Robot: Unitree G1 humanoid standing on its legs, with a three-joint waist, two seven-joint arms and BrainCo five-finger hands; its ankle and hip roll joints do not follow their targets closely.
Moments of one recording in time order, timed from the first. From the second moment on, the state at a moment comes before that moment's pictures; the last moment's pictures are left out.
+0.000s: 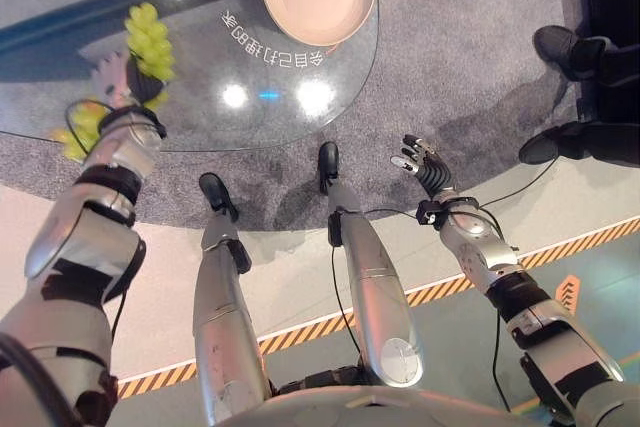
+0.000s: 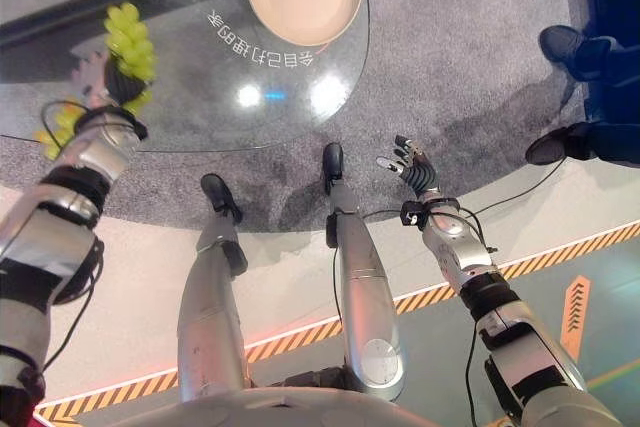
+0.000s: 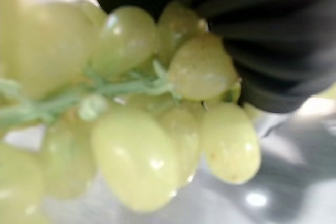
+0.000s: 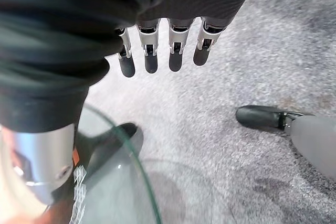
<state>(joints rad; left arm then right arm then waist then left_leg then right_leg) -0.91 0.70 -0.57 0.99 0.08 -0.11 0.49 -0.35 -0.49 0.40 0.40 0.56 -0.10 -0.10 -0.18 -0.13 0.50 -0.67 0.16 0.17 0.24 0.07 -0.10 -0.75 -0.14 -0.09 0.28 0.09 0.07</state>
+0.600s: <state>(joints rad) -0.38 0.72 -0.23 0.41 -0.02 -0.26 0.34 -0.12 -0.55 0.30 0.27 0.21 -0.03 0.14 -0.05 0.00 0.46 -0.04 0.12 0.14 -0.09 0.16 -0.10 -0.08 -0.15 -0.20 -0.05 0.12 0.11</state>
